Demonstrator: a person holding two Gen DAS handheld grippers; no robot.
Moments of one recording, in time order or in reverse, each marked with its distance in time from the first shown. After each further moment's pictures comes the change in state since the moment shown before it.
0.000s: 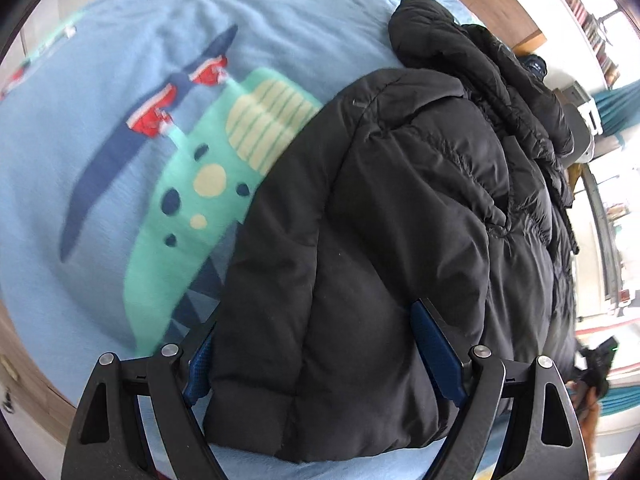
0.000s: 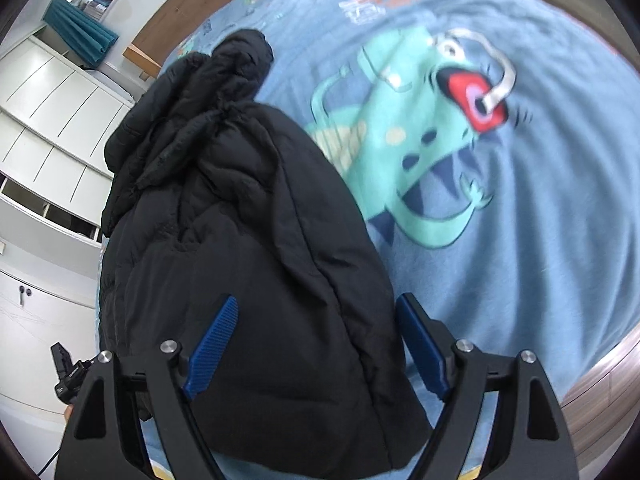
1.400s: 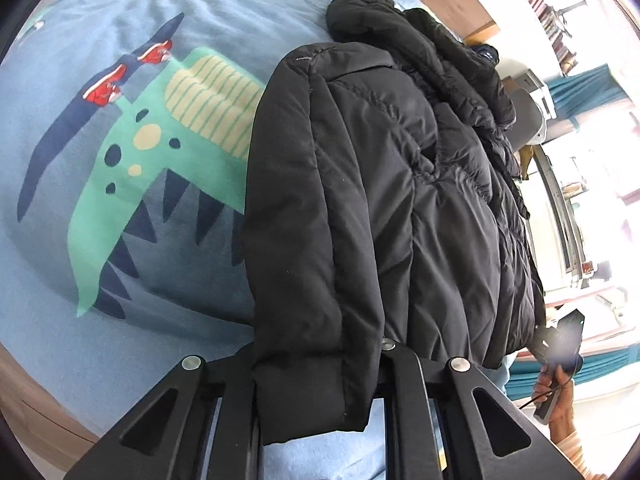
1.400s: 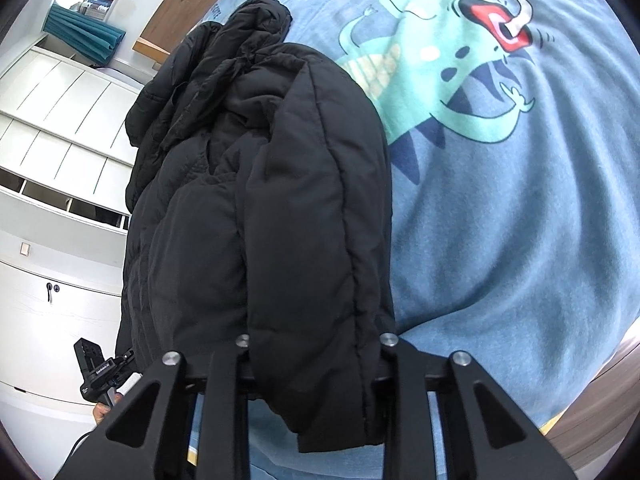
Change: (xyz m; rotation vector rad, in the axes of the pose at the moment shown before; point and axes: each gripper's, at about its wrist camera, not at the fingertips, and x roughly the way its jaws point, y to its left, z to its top) left arm -0.012 -0.025 -0.032 0.084 0.004 -0.166; right arm 0.011 0.027 -0.037 0.016 0.050 0.092
